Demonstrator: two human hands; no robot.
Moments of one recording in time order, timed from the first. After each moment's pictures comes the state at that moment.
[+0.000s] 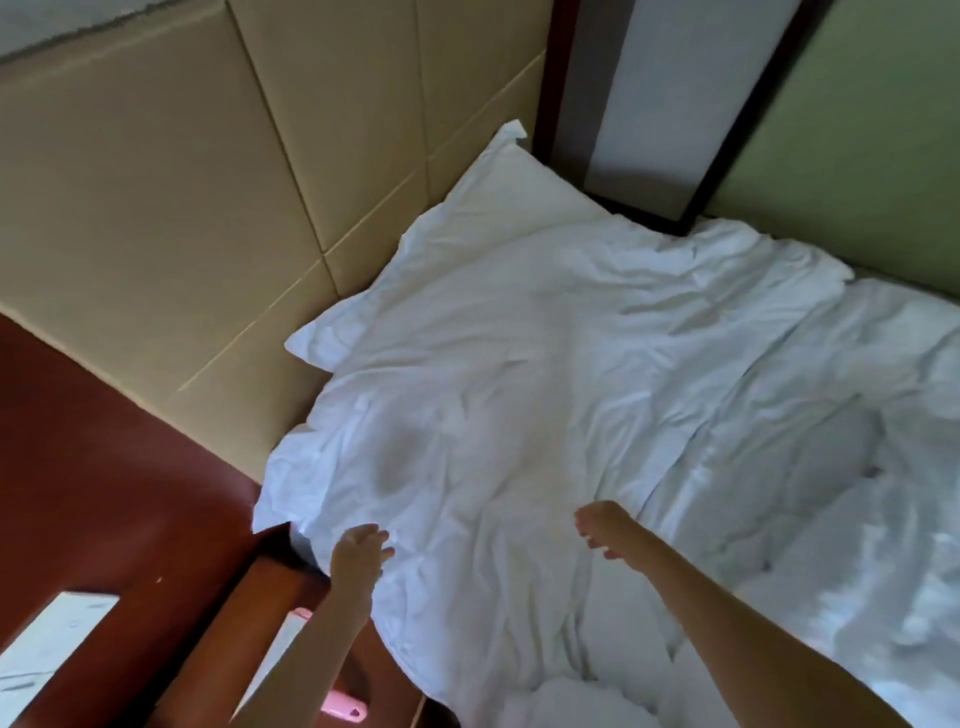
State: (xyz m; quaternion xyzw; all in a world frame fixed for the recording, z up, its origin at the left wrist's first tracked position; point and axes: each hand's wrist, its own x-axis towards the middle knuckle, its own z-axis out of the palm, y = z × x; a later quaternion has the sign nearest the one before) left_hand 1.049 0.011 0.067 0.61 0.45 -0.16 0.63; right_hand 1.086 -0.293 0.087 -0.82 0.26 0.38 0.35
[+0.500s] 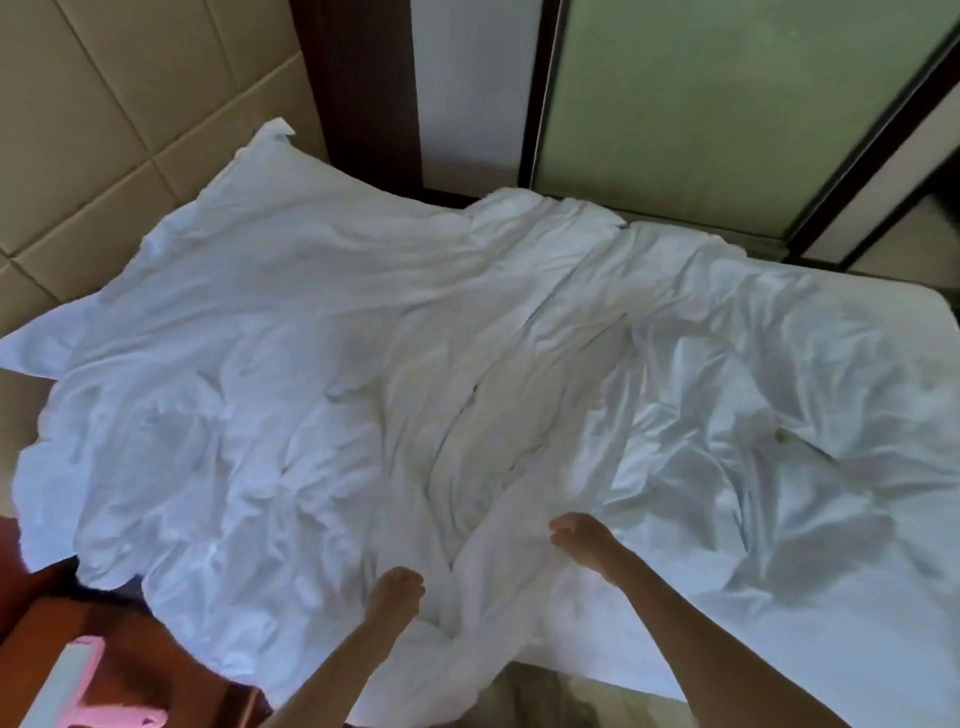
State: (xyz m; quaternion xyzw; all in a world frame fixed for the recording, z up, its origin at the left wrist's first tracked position) left_hand 0.899 -0.334 0.044 0.79 0.24 -0.37 0.43; right_hand 0.886 -0.587 0.087 -0.82 0.28 0.33 0.37
